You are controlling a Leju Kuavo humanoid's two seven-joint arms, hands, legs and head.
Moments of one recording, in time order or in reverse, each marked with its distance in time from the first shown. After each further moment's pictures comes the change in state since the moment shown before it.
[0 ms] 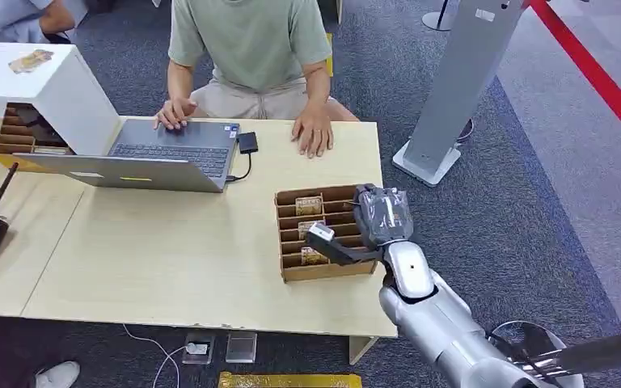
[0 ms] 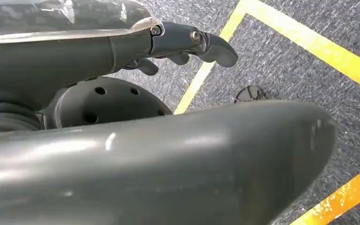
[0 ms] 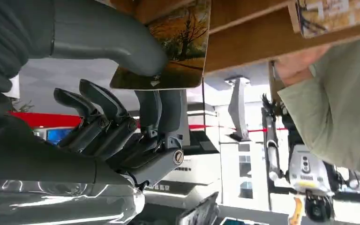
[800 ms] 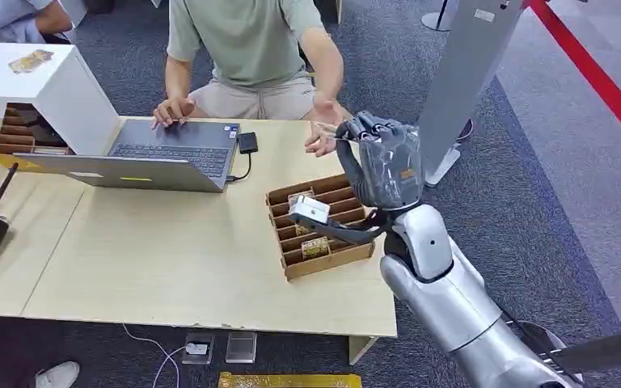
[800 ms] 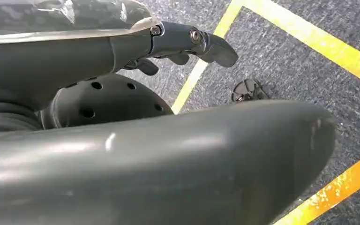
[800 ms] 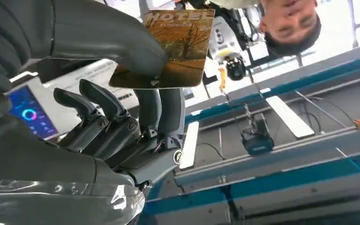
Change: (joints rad) left arm 0.000 0.006 0.000 0.000 -0.023 -0.037 -0.004; right arm -0.035 -0.041 -0.073 -0.485 0.044 -0.063 -0.147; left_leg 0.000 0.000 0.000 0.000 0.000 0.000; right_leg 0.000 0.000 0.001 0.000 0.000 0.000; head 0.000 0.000
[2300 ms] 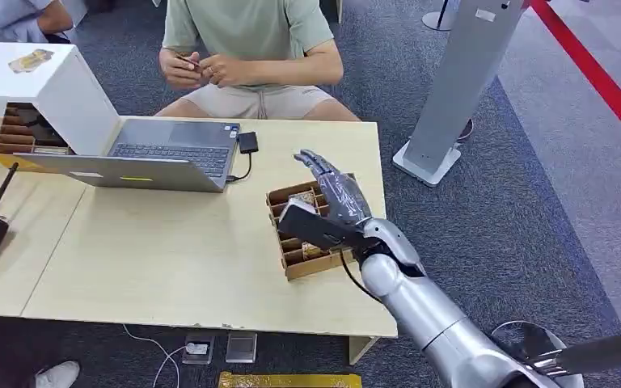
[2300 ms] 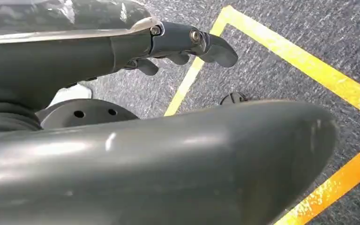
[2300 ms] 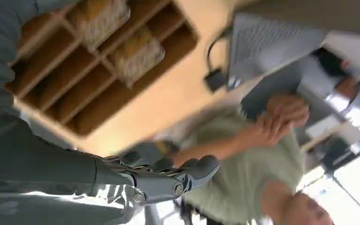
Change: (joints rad) left arm 0.000 0.051 0.000 0.000 -0.016 -0.005 0.011; right arm 0.014 0.088 0.031 0.276 -0.767 0.550 -0.222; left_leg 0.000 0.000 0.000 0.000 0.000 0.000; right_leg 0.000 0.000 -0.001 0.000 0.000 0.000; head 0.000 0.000
